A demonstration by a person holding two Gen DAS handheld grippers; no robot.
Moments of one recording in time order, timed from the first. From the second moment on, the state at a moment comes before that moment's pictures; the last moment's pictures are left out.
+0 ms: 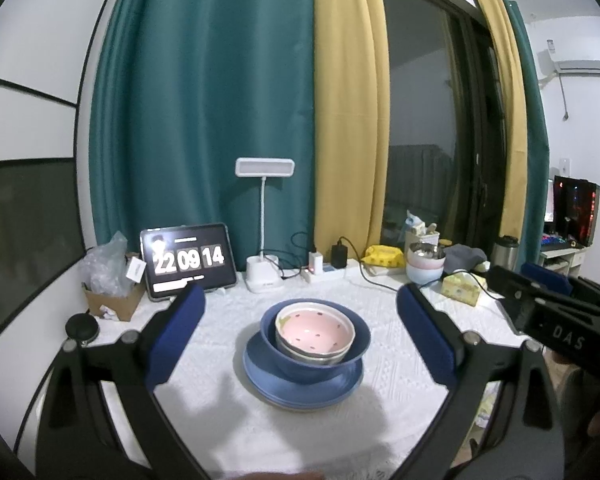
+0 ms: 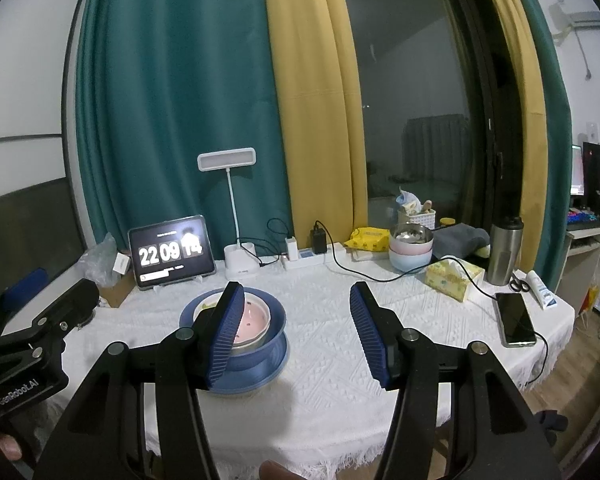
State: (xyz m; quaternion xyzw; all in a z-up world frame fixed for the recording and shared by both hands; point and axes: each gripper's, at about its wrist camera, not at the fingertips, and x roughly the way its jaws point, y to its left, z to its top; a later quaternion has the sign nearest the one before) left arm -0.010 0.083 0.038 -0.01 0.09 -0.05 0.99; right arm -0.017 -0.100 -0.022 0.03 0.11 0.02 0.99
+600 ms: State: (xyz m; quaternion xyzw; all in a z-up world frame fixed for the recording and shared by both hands) left arm -0.009 0.082 0.039 -0.02 0.09 -0.04 0.99; right arm -0.017 -0.100 -0.023 0.03 0.11 0.02 0.99
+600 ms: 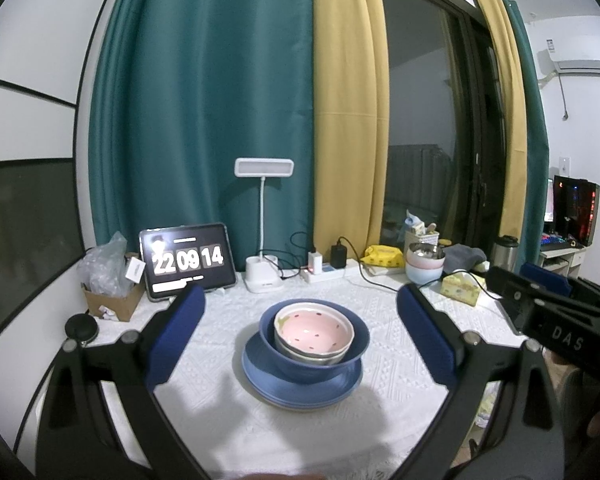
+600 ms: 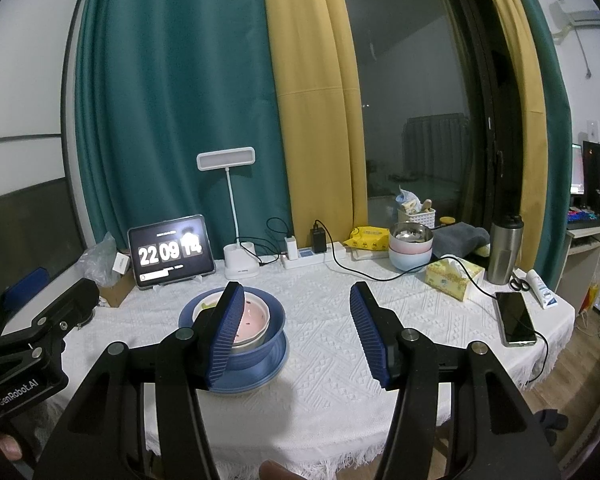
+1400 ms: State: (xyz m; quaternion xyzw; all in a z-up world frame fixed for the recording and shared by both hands) left arm -0.008 0.080 0.039 -0.01 0.09 -0.04 0.99; right arm -0.015 -0.100 -0.024 0.03 0.11 0.02 0.99
